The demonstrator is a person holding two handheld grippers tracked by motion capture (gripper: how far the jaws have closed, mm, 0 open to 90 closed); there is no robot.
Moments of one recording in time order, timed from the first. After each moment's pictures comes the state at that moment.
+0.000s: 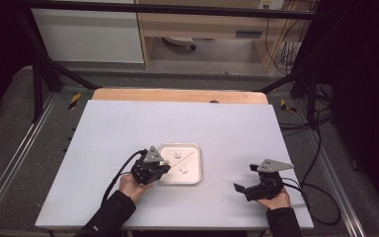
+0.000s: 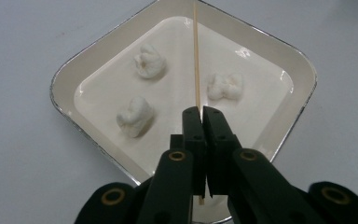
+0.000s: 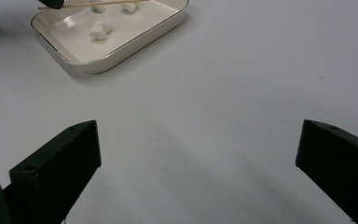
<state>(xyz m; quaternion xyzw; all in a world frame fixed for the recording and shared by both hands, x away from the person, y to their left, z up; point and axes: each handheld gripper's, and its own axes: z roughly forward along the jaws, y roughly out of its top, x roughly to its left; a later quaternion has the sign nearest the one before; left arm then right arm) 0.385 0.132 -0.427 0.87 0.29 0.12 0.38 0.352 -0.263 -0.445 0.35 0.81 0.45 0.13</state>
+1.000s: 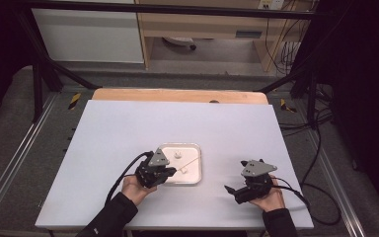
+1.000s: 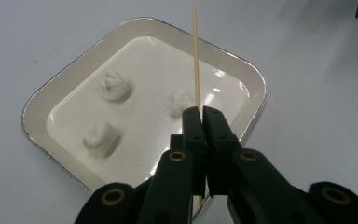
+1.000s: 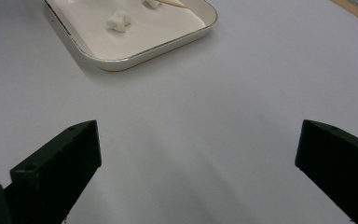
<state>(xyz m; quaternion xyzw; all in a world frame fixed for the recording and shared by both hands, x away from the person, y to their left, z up) 0.370 0.115 -0.410 0.88 0.26 0.12 0.38 0.346 -0.224 -0.426 0.27 0.86 0.38 0.21</state>
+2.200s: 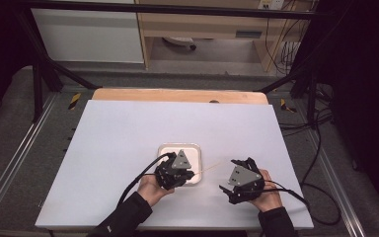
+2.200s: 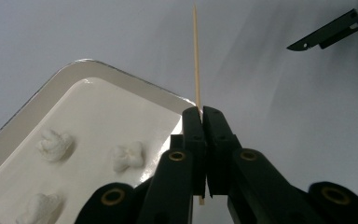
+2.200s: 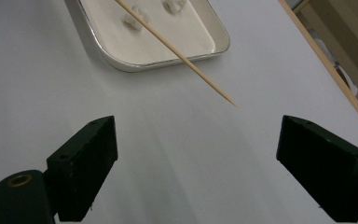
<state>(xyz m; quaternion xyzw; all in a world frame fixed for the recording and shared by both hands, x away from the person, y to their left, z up) 0.363 0.062 -0.395 0.90 0.20 0.10 0.36 0.333 -0.193 -0.410 0.15 0.89 0.31 0.30</state>
